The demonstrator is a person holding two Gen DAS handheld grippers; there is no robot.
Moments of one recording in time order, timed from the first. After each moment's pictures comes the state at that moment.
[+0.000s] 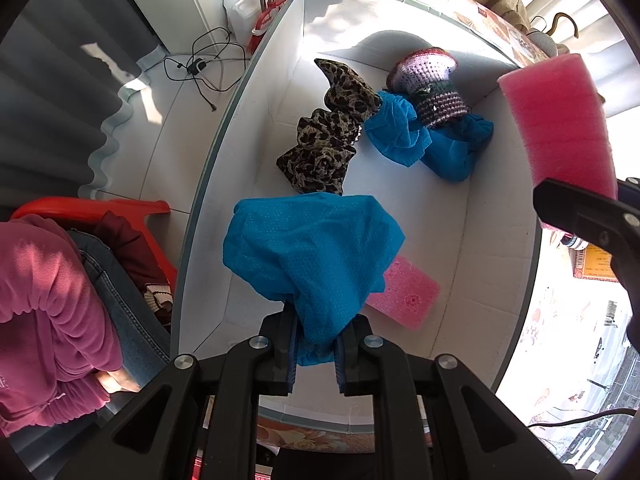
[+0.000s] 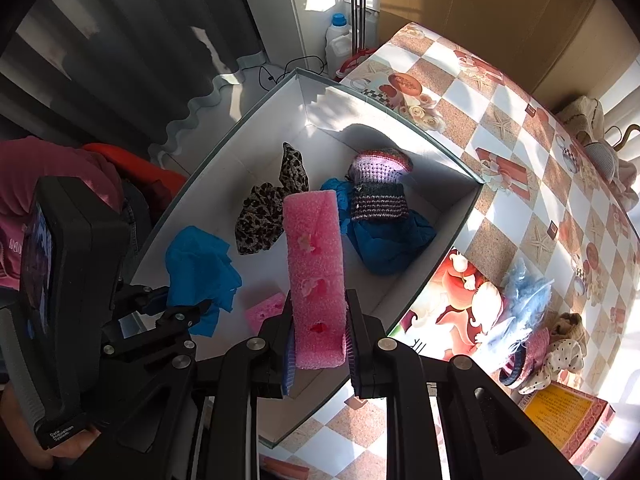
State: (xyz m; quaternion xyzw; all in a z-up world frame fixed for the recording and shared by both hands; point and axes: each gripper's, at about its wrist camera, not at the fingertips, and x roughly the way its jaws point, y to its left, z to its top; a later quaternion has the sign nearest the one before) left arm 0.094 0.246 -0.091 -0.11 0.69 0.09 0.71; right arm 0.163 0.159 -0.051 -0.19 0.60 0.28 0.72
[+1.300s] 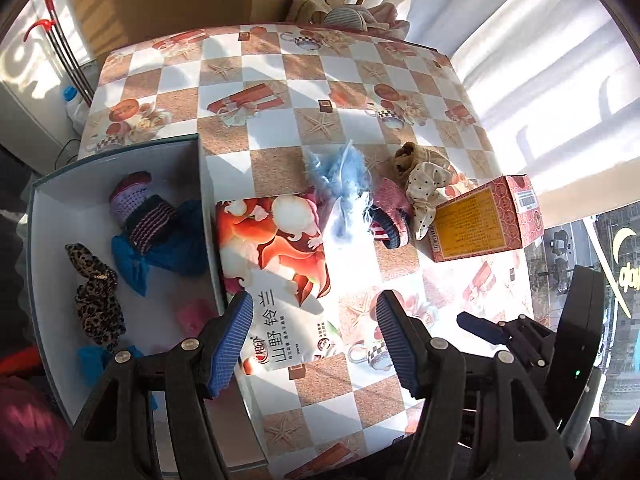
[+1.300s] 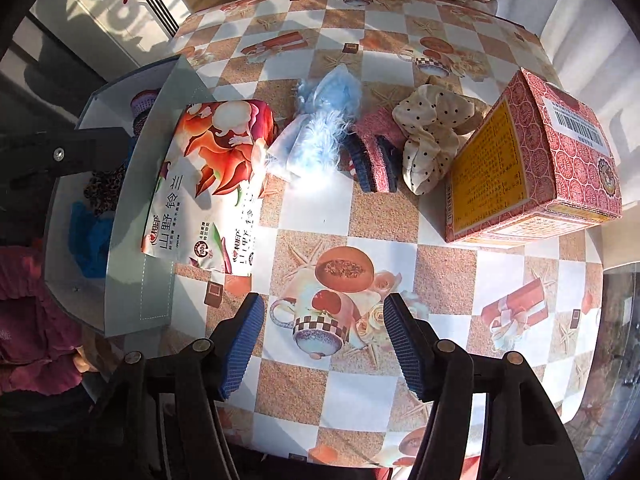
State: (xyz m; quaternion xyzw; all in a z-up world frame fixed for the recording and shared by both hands) left arm 0.182 0.062 -0.033 -0.04 0.65 -0.16 0.75; right arm 0.107 -0.080 -0.092 -0.01 0.63 0.09 0.77
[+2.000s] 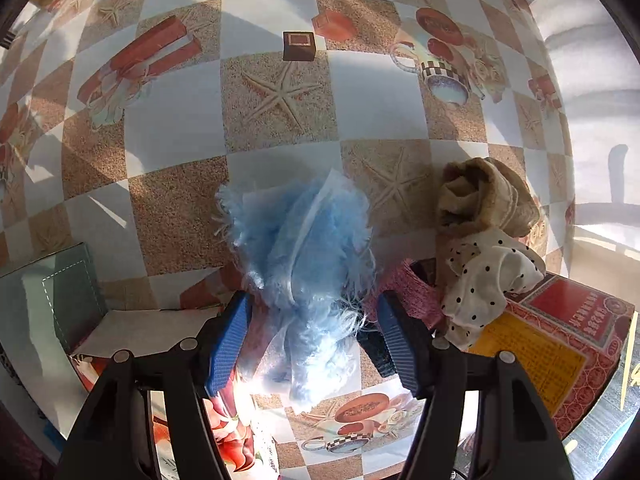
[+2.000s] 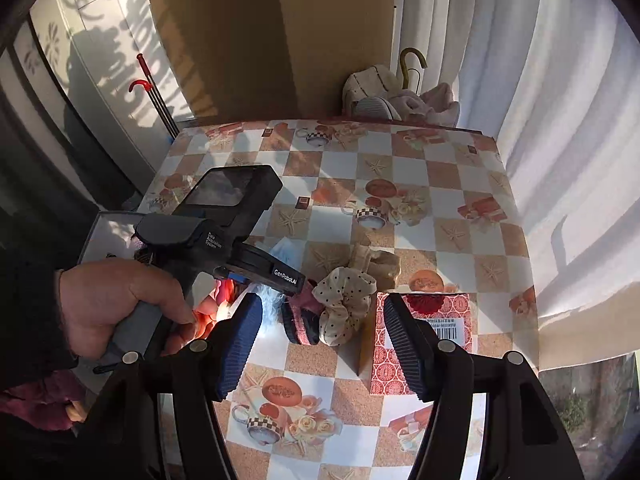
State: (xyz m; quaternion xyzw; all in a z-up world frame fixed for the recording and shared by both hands) left arm 0.301 -0.033 -0.167 -0.02 0.77 -0.10 0.63; right arm 0.176 -0.144 0.021 -0.02 0.50 0.08 0.86
